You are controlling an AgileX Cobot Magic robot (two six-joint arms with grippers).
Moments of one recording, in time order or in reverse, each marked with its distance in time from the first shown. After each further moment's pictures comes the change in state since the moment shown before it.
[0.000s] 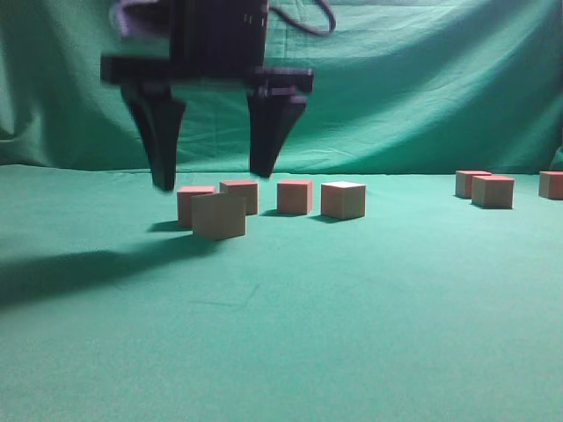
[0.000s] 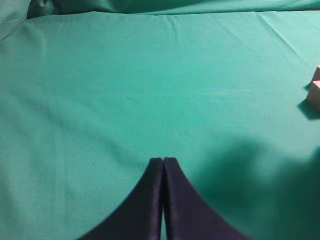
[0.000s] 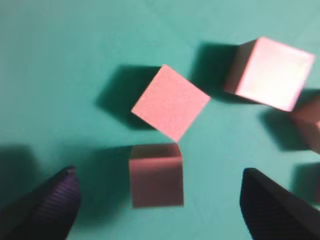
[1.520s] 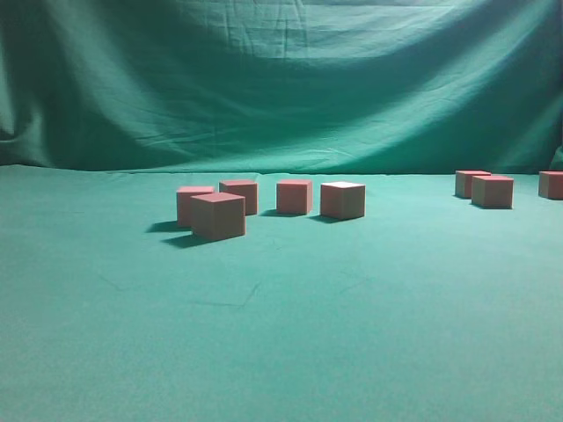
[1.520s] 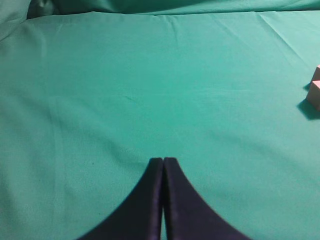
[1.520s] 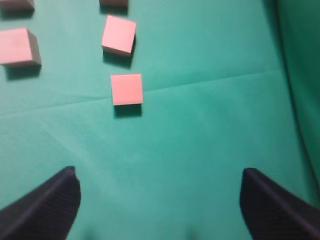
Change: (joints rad) left arm 0.000 0.000 0.000 0.000 0.000 0.000; right arm -0.753 -0.548 0.445 -0.173 0.053 0.156
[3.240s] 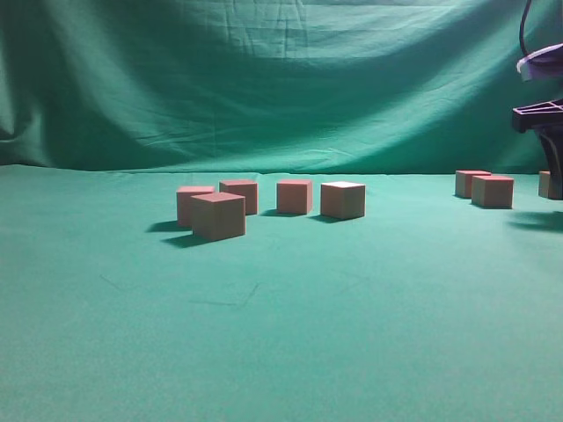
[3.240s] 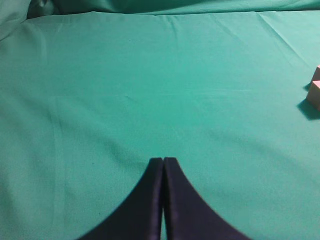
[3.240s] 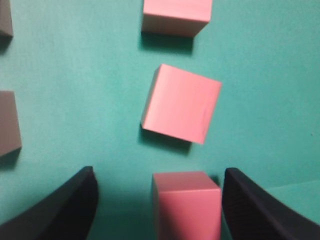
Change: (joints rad) left arm 0.000 0.000 0.000 0.000 0.000 0.000; right arm -0.001 0.373 0.000 0.005 -0.372 0.017
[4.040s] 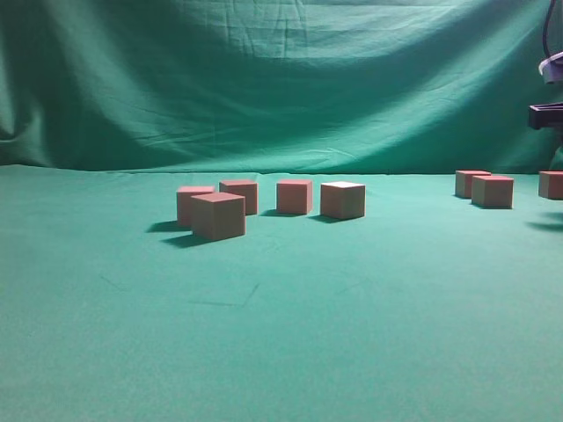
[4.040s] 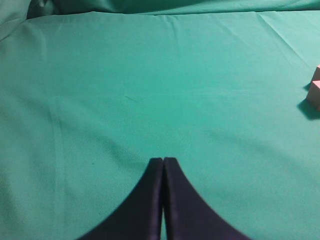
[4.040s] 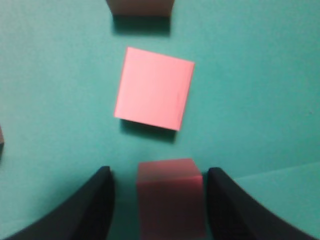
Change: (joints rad) left arm 0.000 0.000 0.000 0.000 0.000 0.000; right arm -0.060 0.000 0.000 0.113 0.026 -0.052
